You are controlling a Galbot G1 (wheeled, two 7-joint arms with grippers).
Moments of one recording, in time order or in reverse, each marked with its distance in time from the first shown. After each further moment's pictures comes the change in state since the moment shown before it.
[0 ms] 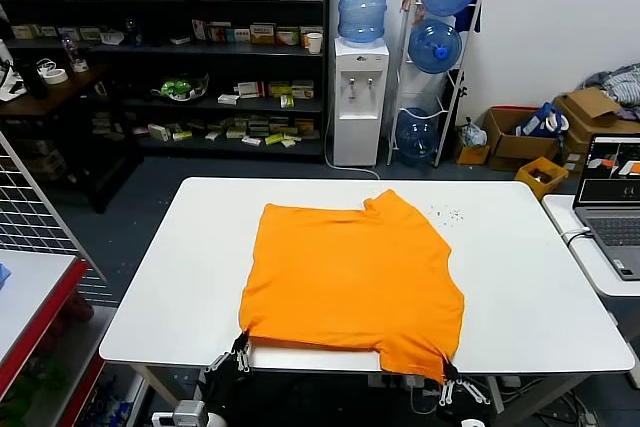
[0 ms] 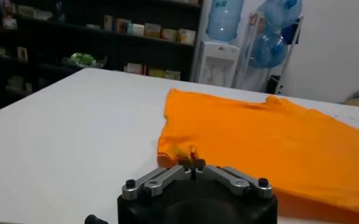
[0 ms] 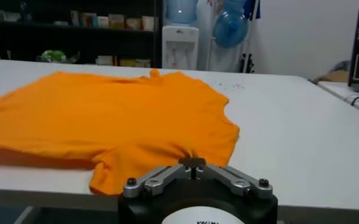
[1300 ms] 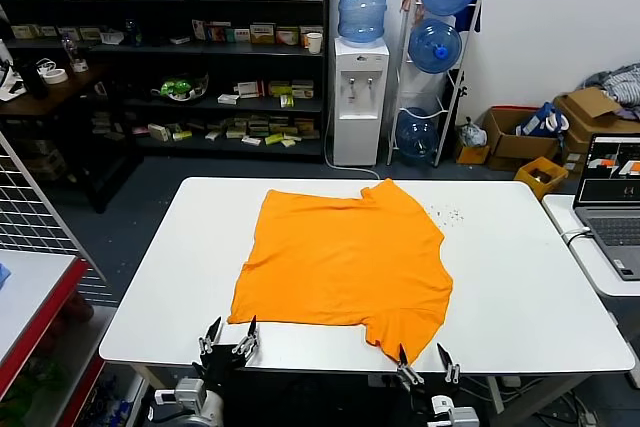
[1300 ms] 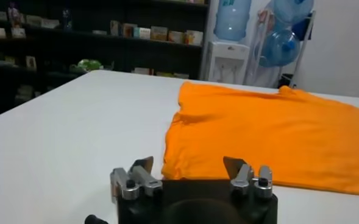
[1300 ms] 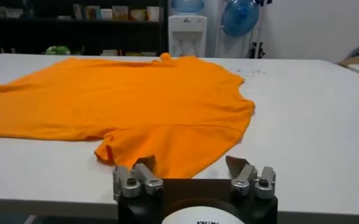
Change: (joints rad) left arm -0.152 -0.079 -0.085 0.210 0.063 -0.012 0.115; right arm 0.209 0.121 -0.056 -0.235 -0.072 -0.063 -0.073
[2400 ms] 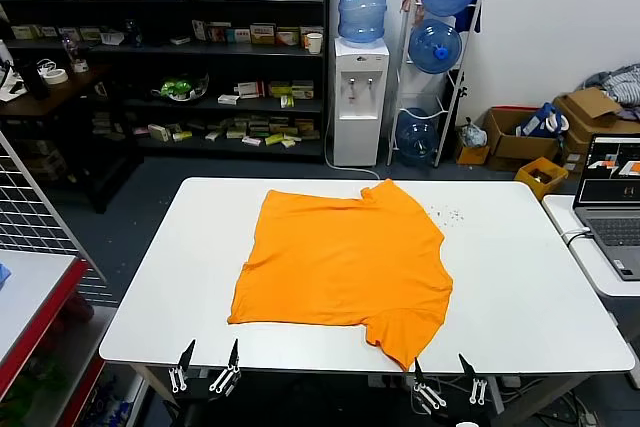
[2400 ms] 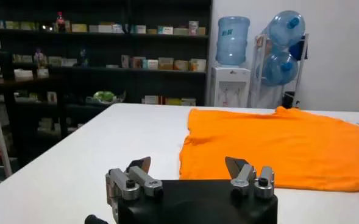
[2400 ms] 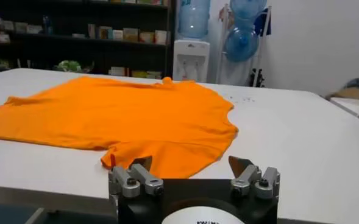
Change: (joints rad) left arm 0.283 -0.041 -0.077 -0.210 0.118 -0.165 0.017; right arm -0.188 -0.050 0.060 0.155 -0.020 0.142 -0.033
